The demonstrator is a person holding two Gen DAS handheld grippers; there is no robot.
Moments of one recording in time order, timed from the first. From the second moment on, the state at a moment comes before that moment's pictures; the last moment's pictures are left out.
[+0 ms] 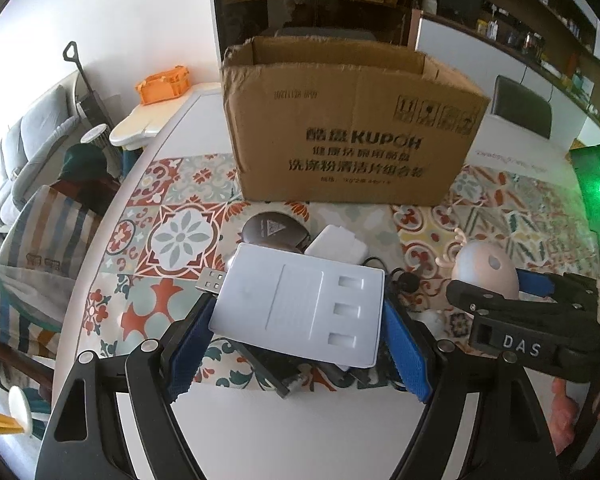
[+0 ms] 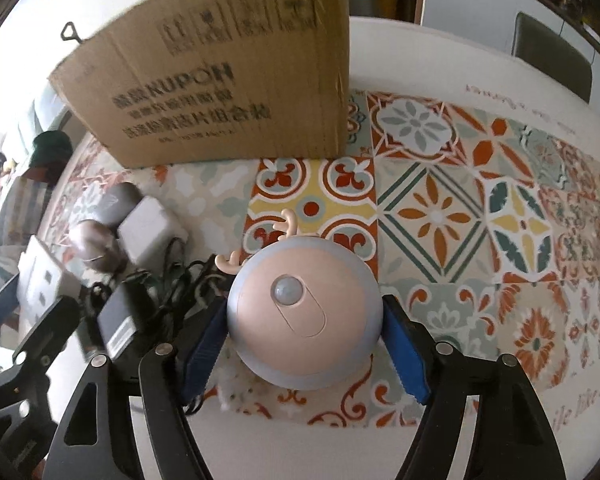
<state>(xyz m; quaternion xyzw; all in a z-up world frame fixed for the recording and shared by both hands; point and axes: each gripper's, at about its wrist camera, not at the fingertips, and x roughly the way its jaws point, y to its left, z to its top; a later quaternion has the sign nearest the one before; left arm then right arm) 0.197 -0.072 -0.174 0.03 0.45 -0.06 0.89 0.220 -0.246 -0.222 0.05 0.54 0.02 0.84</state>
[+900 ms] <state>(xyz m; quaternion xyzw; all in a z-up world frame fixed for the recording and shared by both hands) 0.198 -0.066 -0.040 0.04 0.33 -0.09 0.94 0.183 -0.235 -0.058 0.06 0.41 0.01 0.91</state>
